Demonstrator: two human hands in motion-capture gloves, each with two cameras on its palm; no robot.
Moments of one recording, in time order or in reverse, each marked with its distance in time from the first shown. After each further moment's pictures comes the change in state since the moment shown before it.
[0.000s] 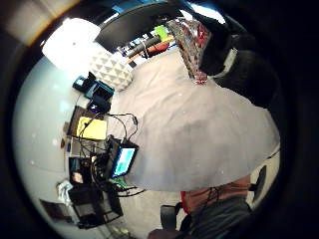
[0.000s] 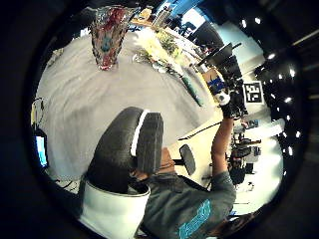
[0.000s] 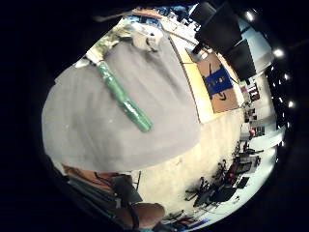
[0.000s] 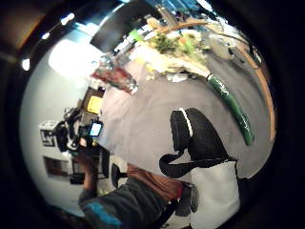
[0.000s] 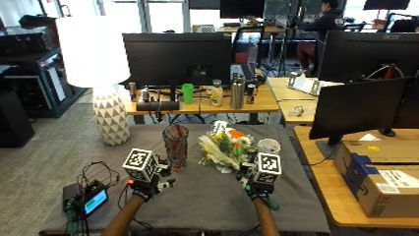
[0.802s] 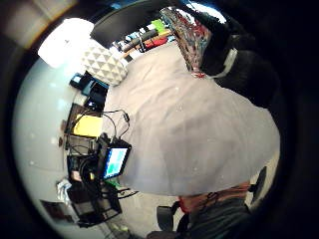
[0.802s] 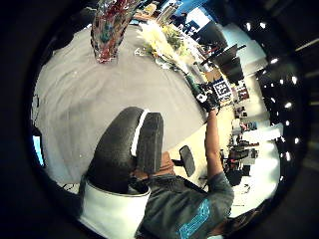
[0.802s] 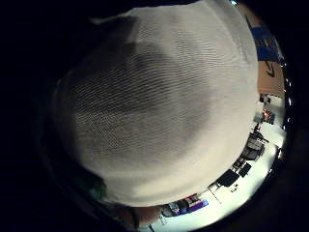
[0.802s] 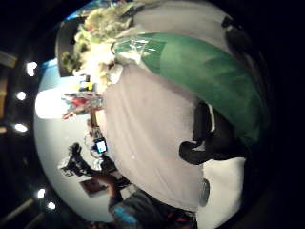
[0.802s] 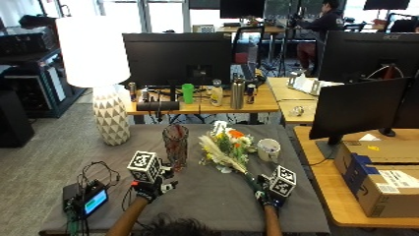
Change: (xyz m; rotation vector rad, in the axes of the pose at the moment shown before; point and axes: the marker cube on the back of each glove) left arm 0.000 -0.010 0.033 -0.043 0.022 -0.022; right arm 0.101 -0.017 0.146 -0.337 -0.157 0.265
